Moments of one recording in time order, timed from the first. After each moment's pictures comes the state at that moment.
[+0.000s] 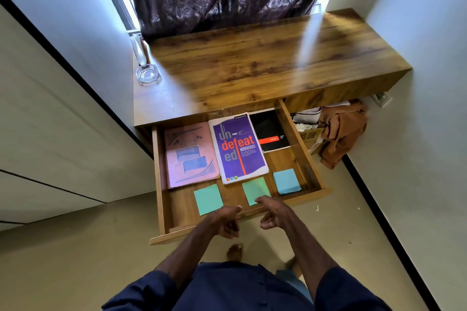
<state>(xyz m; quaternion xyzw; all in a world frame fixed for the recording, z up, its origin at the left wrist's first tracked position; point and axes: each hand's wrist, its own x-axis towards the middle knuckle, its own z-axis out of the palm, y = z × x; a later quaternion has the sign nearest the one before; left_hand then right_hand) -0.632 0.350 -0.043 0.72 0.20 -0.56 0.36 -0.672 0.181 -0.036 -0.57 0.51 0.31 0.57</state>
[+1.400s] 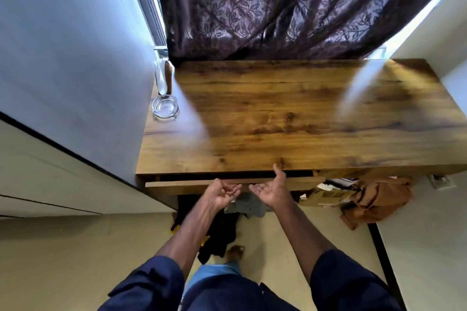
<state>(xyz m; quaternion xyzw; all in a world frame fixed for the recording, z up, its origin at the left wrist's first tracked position) -0.303 0.296 -0.052 0.40 0.45 -0.33 0.73 -0.319 0.127 -0.021 -0.20 0.52 0.15 0.82</state>
